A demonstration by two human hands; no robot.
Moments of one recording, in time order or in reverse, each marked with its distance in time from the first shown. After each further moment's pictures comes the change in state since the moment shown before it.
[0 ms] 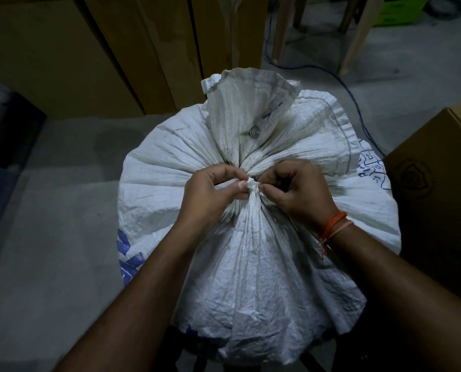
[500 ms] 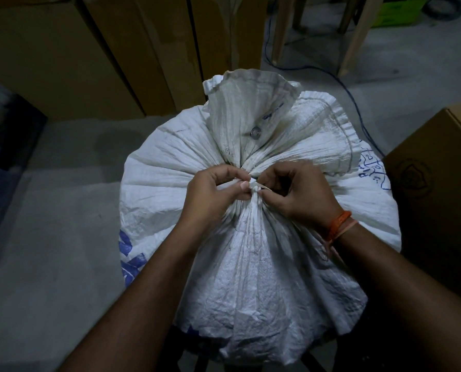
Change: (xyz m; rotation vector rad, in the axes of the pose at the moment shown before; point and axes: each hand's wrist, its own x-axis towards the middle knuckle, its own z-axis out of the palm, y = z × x) left_hand 0.001 0.003 0.003 -0.020 -0.010 0.013; right_hand -0.003 -0.004 -0.005 0.062 -0.046 0.021
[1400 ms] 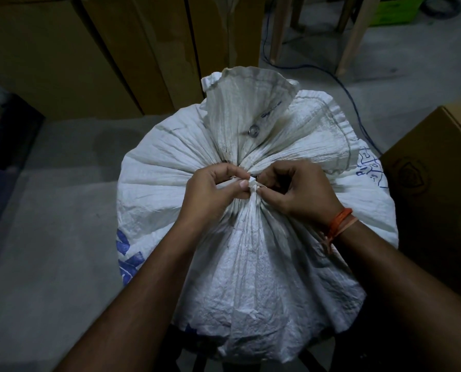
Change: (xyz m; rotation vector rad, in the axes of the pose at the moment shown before) left_hand 0.002 -0.005 0.002 -0.019 -0.030 0.020; right_hand -0.001 -0.003 -0.006 -0.038 0.000 0.014
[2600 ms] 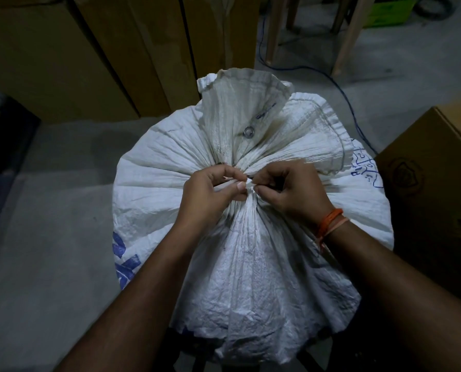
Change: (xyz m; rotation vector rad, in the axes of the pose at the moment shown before) left_hand 0.002 -0.004 0.001 0.042 0.012 0.028; right_hand 0.002 0.001 0.003 -0.025 0.013 -0.014
